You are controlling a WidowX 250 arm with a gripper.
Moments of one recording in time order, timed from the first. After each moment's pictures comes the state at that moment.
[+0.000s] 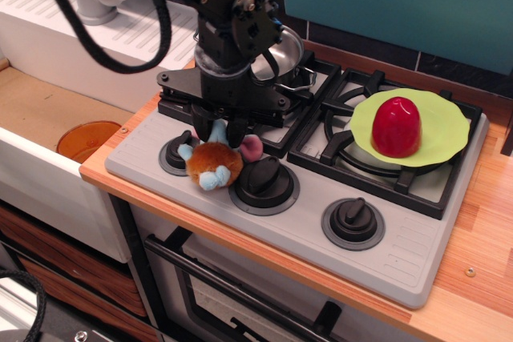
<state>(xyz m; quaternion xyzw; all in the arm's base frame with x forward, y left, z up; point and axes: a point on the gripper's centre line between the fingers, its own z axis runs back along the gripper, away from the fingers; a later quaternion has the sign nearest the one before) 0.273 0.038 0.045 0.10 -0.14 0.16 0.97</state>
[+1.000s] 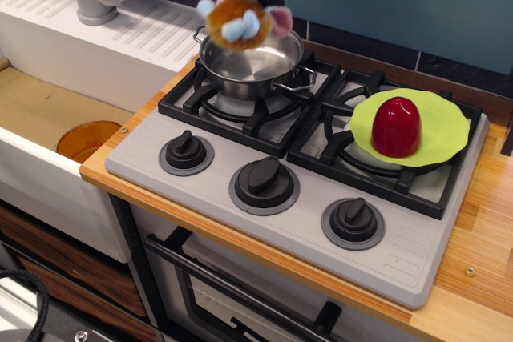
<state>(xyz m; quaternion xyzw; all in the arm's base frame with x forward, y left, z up) 0.326 0.038 0.158 0.10 -0.09 0.13 0.98</state>
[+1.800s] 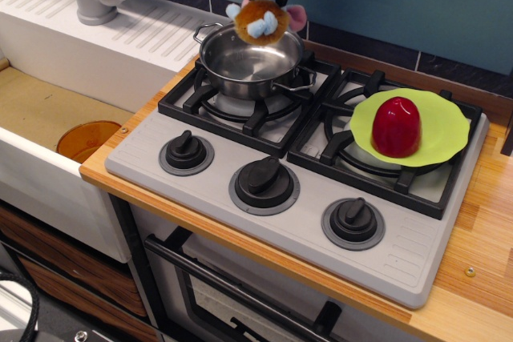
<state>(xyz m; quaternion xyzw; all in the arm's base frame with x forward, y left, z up) 0.381 0.042 0.118 0.06 -0.12 0.13 0.98</state>
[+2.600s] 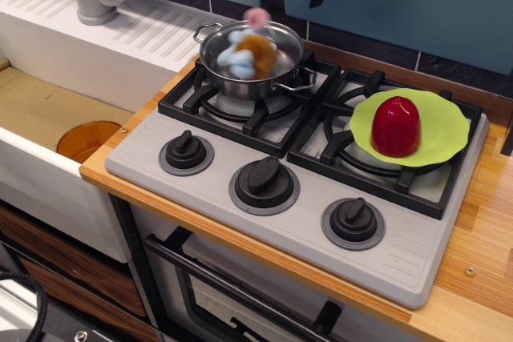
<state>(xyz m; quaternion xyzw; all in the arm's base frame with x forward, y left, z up) 0.373 0.023 0.135 0.09 -0.08 0.13 0.98</state>
